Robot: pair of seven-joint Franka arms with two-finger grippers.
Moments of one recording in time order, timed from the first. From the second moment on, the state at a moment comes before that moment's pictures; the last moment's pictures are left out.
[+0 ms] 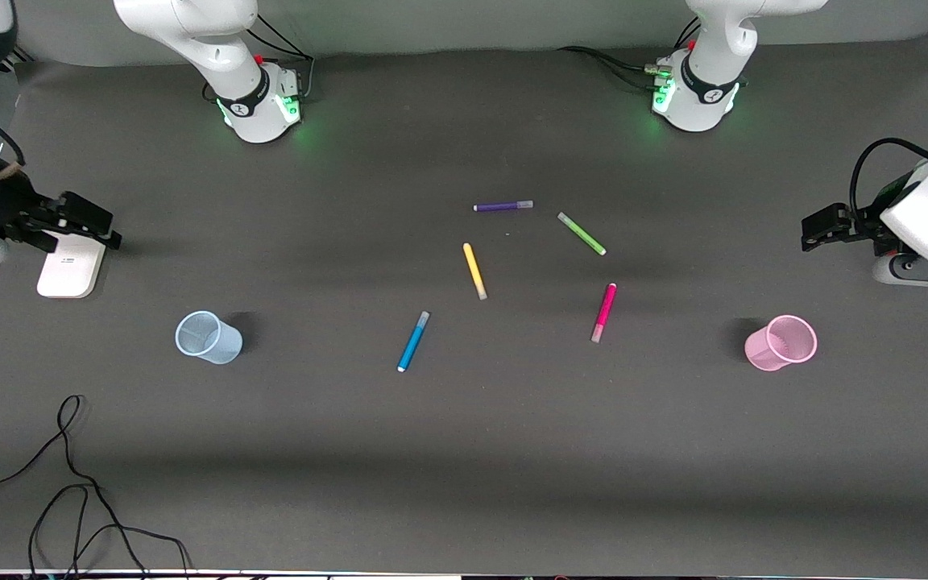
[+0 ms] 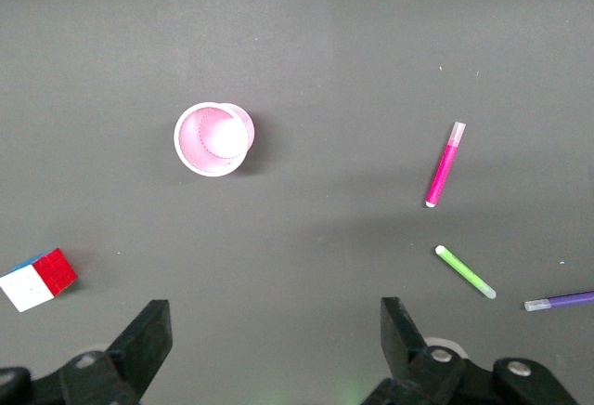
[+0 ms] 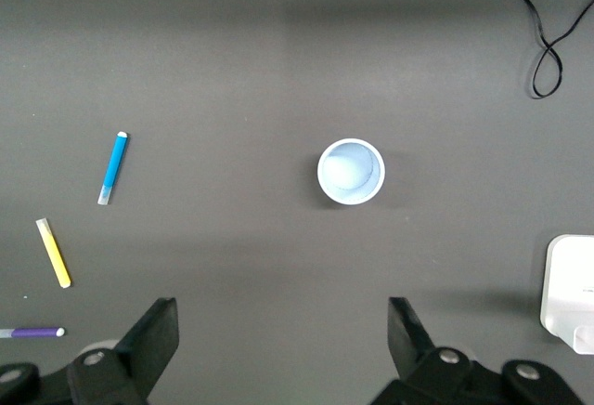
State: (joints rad) left arm -0.05 0.05 0.00 -1.63 0.00 1.59 0.04; right arm -0.01 -0.03 0.02 -1.63 0.07 1.61 0.04
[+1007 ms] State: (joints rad) left arm -0.05 0.05 0.00 -1.63 0.00 1.59 0.04; right arm 0.12 0.09 0.02 -1.62 0.16 1.61 0.37
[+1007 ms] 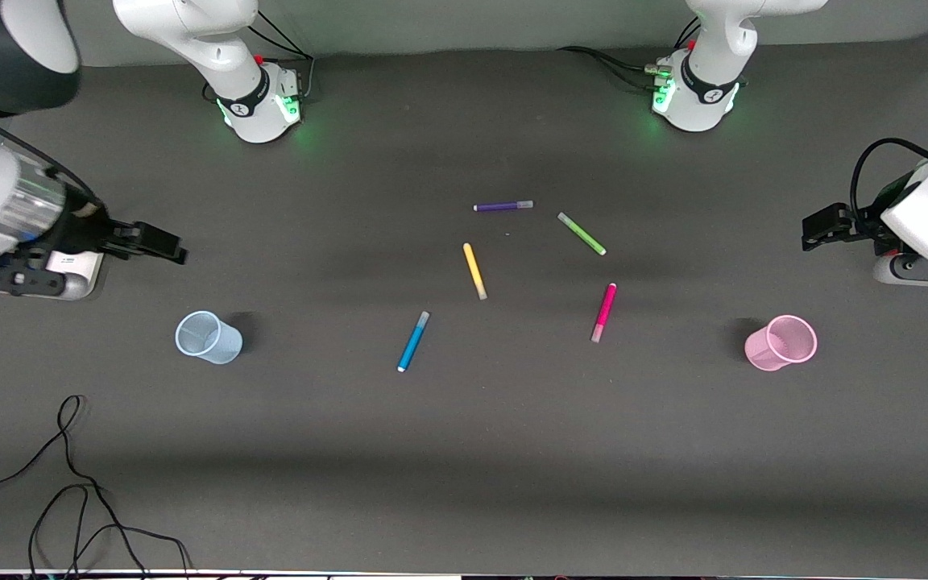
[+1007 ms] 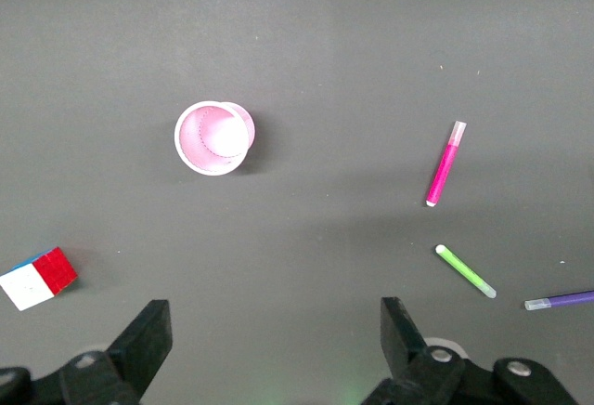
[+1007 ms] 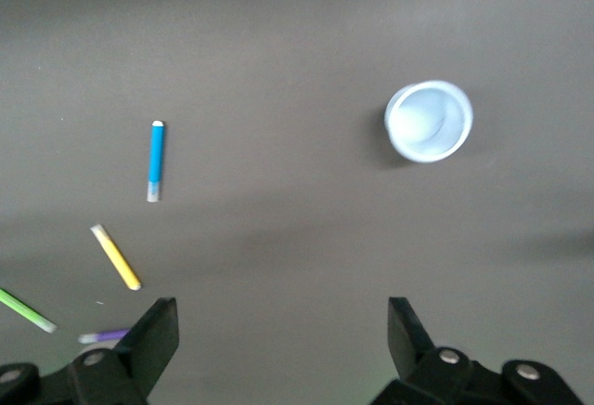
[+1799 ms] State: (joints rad) left arm -0.09 0.06 -0.19 -1.63 0.00 1.60 0.03; right arm 0.34 0.59 0.03 -1.35 0.20 1.76 0.96
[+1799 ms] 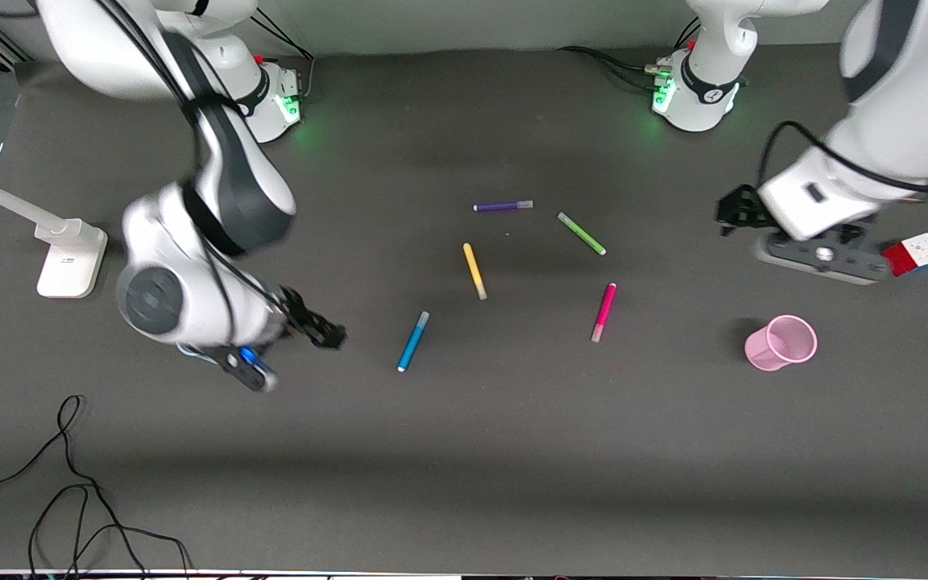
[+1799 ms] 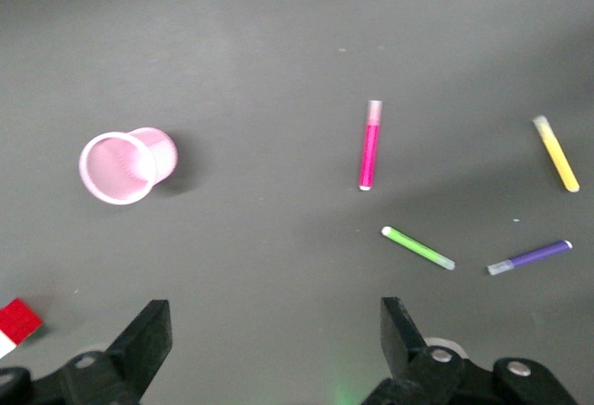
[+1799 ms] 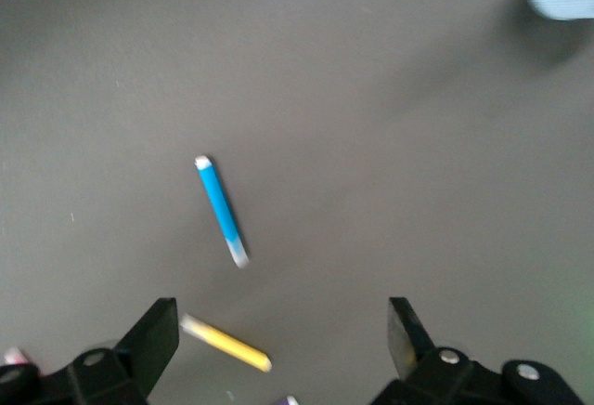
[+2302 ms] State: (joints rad) left arm -0.17 0.12 -0.26 -1.74 0.00 1.81 -0.05; right arm 0.49 0.80 0.02 -1.35 0.19 1.99 1.14
